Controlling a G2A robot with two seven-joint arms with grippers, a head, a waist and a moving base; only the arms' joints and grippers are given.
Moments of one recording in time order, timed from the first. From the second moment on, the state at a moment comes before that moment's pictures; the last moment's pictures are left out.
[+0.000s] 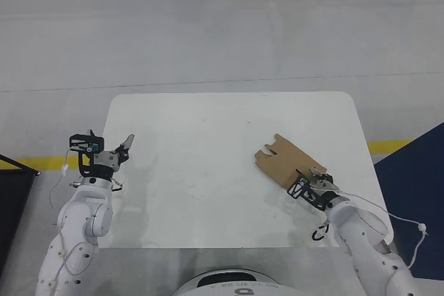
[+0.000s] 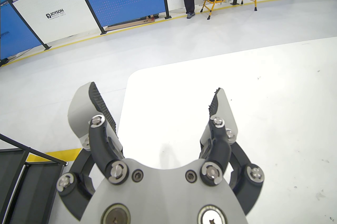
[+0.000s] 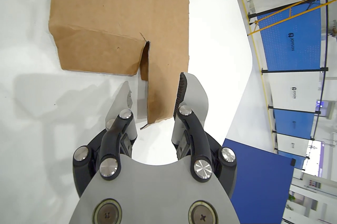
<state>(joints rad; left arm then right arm) 1.73 -1.15 -1.60 -1.80 1.33 0.00 0.00 -1.89 -1.11 1.50 -1.90 -2.06 -0.33 0.31</state>
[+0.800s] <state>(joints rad) 1.73 -1.15 -1.60 -1.80 1.33 0.00 0.00 -1.77 -1.13 1.39 -1.81 -2.41 0.25 0.04</state>
